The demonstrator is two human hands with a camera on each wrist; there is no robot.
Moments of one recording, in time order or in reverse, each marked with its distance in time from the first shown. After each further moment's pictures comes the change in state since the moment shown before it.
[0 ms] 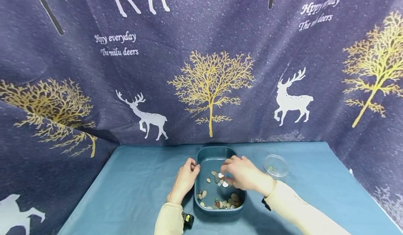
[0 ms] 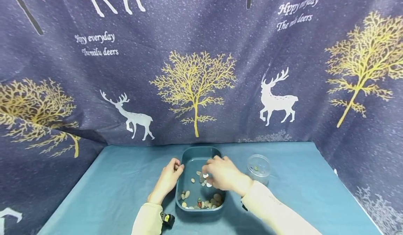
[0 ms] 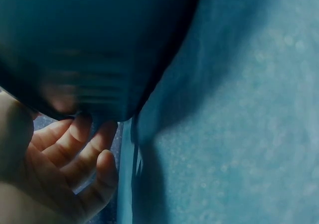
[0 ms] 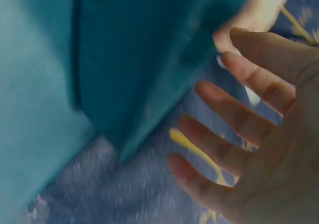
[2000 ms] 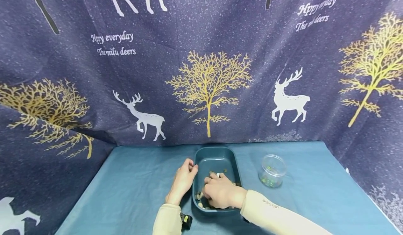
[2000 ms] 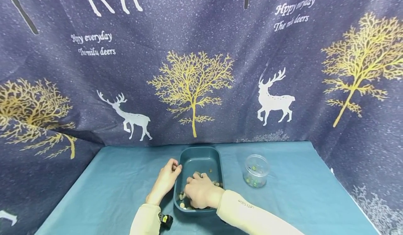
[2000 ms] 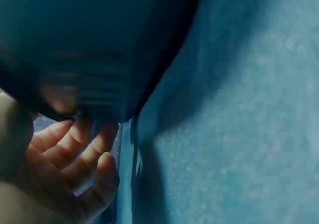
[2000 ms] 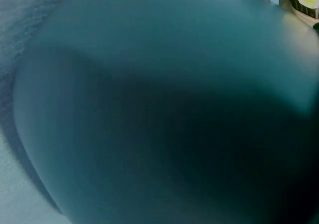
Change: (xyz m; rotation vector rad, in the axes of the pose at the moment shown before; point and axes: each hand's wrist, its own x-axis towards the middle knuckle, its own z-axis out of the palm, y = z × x) left_hand 0.002 -0.001 0.002 0.014 0.010 -0.023; right_hand 0.026 -0.056 0.040 0.001 -0.332 0.007
